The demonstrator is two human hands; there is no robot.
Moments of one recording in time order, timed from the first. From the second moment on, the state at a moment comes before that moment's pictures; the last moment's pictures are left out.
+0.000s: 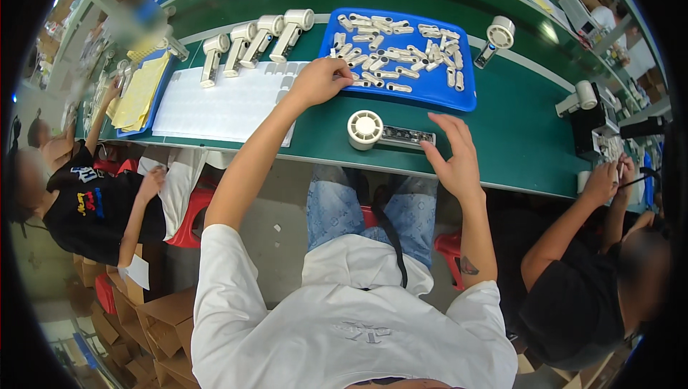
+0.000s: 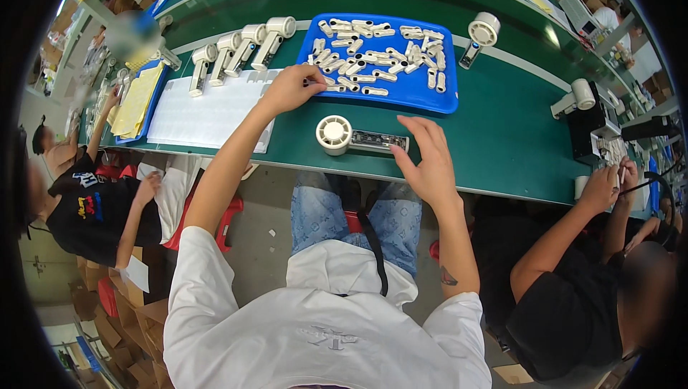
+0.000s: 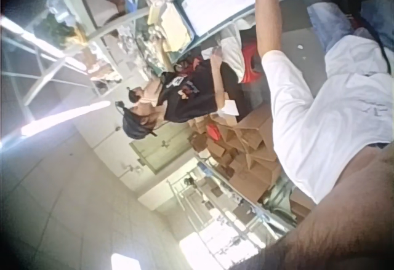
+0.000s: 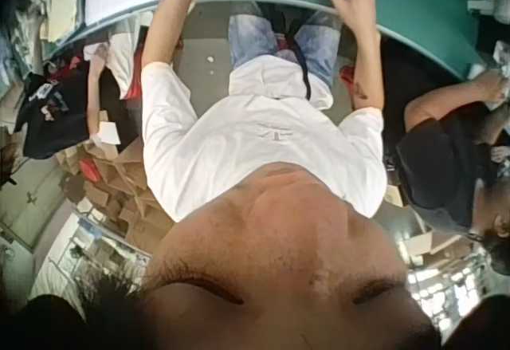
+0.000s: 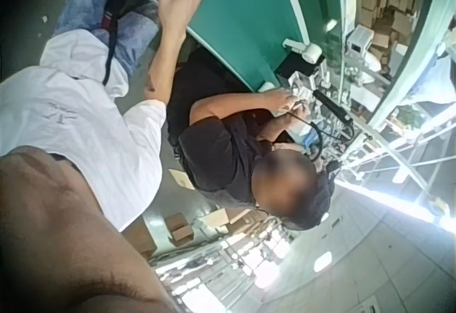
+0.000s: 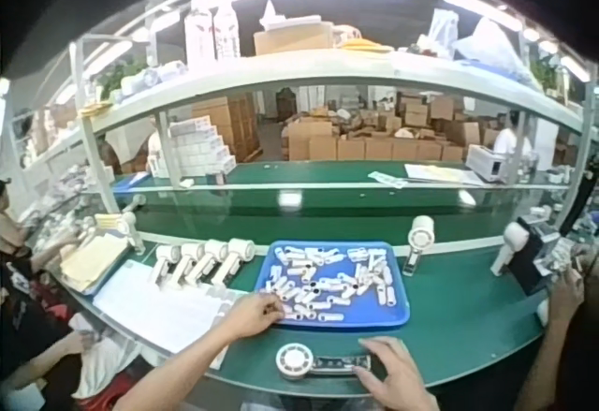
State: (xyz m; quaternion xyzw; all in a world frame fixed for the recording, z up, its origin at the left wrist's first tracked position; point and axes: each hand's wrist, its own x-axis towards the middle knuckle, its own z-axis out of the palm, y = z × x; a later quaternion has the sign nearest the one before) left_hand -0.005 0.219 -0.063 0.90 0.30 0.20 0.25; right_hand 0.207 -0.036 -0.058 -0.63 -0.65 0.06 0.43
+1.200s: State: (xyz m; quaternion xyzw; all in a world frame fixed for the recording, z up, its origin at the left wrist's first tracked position) left_hand 0.003 0.034 0.068 0.83 0.00 0.35 0.43; right_hand 0.162 -0.086 0.001 -0.26 -0.53 0.32 0.74
